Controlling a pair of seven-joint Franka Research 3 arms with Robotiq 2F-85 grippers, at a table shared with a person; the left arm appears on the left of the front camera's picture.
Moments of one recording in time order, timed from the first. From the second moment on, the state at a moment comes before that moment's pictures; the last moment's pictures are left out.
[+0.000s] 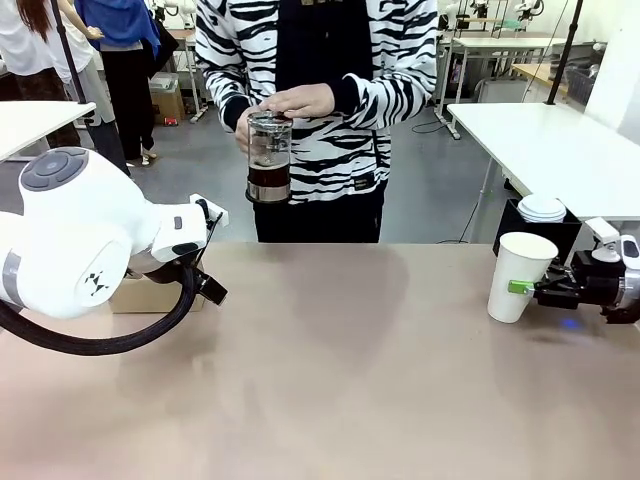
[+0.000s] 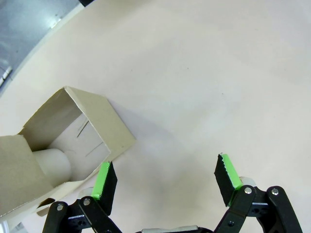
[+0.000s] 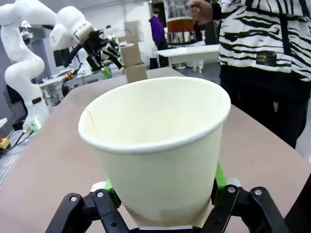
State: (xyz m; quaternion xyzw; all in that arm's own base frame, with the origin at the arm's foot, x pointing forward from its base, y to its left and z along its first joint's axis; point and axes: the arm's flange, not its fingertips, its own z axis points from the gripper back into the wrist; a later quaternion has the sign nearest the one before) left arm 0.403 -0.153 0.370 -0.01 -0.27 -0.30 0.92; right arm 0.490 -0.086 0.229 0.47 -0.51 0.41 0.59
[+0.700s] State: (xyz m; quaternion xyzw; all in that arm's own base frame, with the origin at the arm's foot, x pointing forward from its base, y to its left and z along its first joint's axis) left arm 0.403 -0.153 0.370 -0.01 -0.27 -0.30 0.92; right arm 0.521 -0.010 0.315 0.43 -0.55 0.37 0.61
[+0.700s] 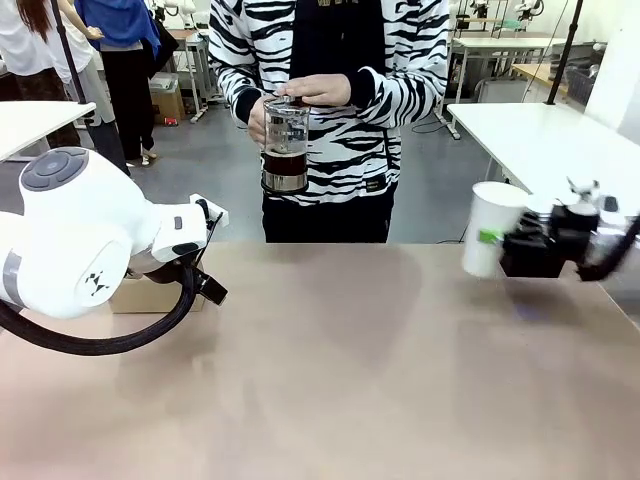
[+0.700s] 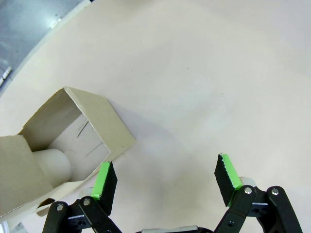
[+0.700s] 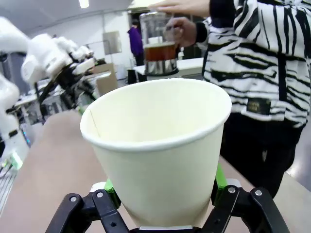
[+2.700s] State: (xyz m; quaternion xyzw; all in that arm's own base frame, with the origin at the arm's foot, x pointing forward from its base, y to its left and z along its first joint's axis) left arm 0.403 -0.153 0.370 -0.01 -0.27 -0.30 0.92; right arm 0.629 0.097 0.263 0.40 -0.57 0.31 0.65
